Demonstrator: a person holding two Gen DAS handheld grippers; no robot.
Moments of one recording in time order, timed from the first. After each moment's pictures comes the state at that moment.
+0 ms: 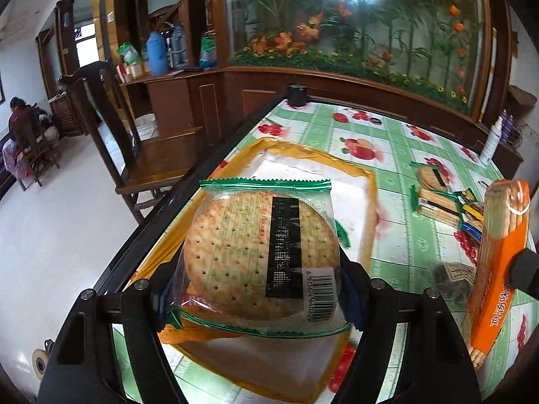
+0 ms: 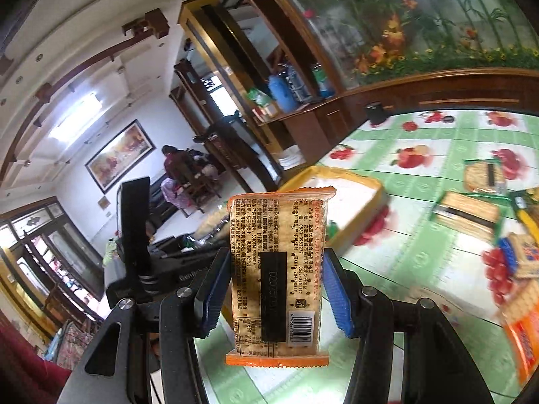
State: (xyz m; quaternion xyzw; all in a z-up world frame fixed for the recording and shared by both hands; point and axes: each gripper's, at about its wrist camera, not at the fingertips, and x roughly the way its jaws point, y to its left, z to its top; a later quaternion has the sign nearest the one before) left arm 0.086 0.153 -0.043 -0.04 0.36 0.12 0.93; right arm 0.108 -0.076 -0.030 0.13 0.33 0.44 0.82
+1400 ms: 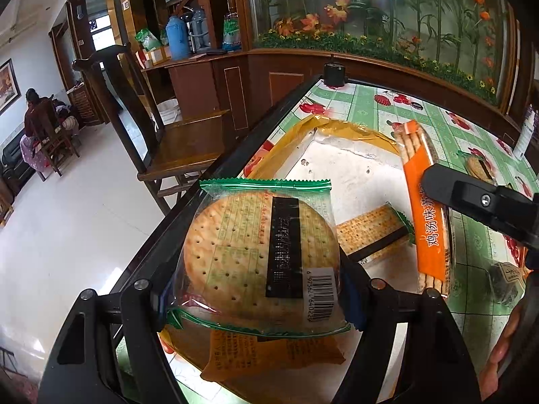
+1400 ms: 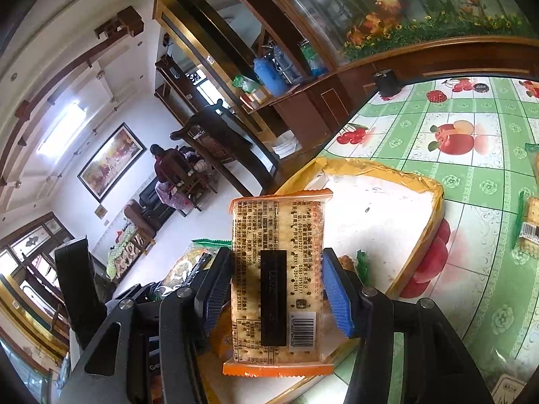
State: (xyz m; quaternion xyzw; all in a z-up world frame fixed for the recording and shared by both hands) left arm 0.103 0.190 -0.070 -0.02 0.39 0.16 0.91; right arm 0.190 0.028 -0.071 0.15 0.37 0.42 0.81
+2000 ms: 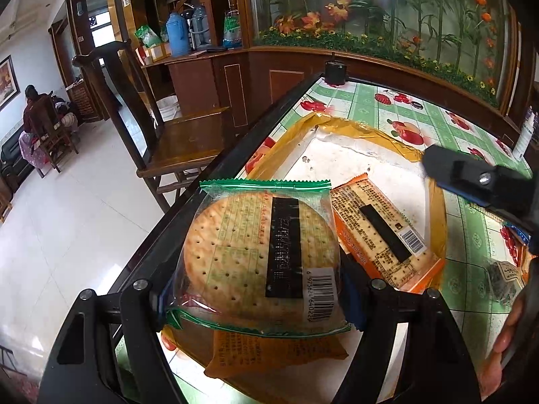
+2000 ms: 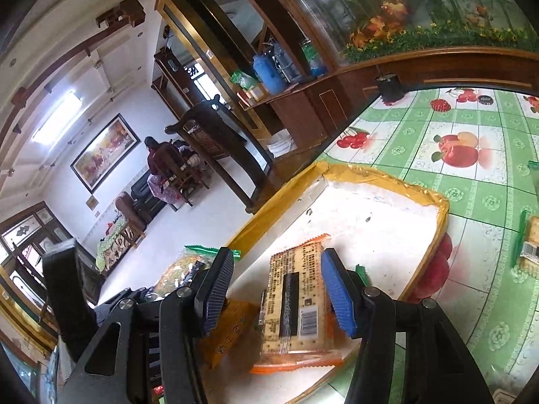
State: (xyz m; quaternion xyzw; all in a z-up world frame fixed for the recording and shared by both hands) left arm 0.101 0.193 -0.069 -0.03 0.39 0.16 0.90; right arm 0.193 0.040 -0.065 0.13 0.37 0.41 0.82
